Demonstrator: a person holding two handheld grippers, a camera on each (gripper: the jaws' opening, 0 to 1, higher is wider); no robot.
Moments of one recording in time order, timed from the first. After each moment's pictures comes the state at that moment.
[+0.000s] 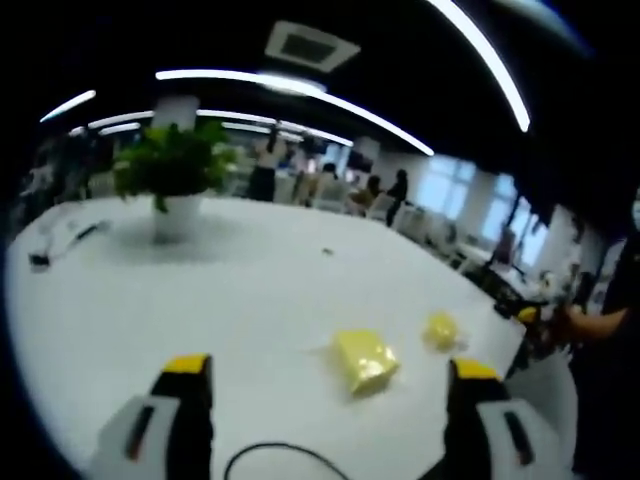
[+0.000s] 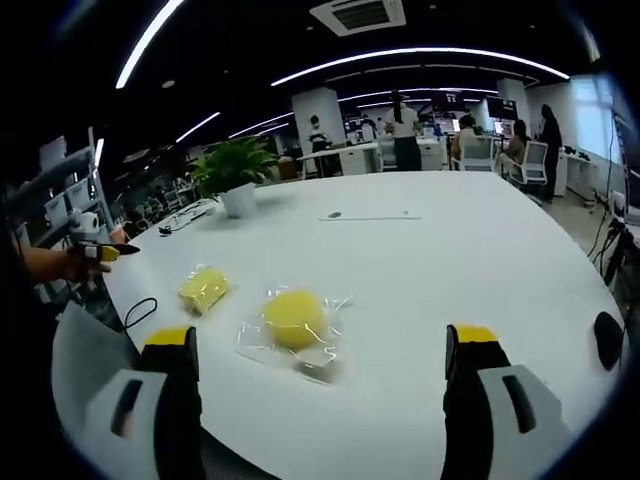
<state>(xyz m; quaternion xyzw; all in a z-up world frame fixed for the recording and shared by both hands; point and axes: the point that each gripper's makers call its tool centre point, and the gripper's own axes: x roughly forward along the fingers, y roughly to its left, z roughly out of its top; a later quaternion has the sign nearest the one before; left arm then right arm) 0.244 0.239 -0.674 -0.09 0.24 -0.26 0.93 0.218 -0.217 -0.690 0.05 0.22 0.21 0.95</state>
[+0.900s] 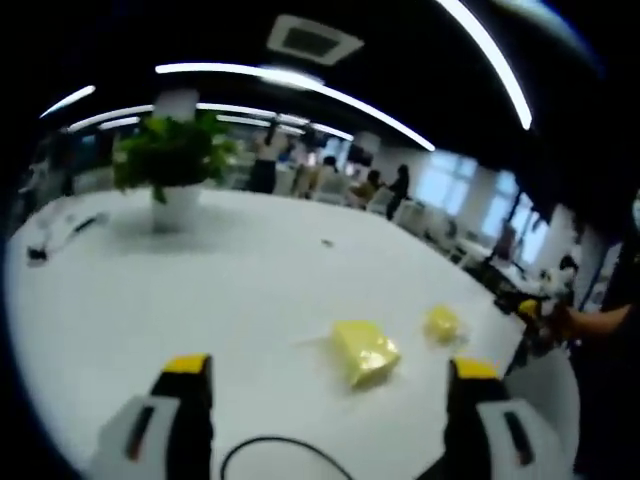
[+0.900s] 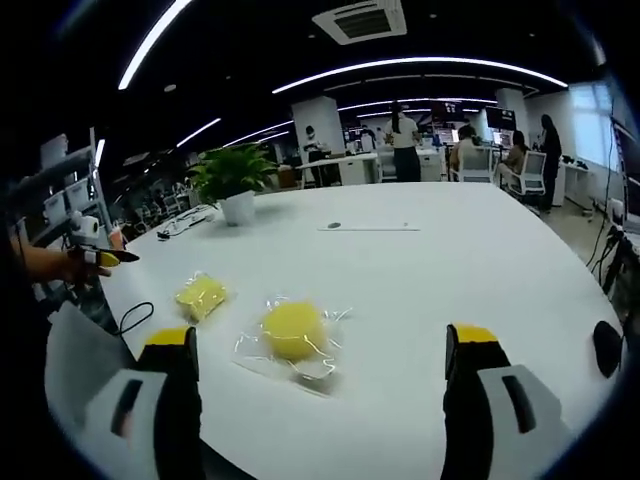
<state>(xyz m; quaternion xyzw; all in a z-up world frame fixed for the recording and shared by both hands) 0.241 0.237 -0.684 -0.09 0.25 -0.26 0.93 0.224 -0.215 -0.688 0.03 0.20 0.20 0.96</state>
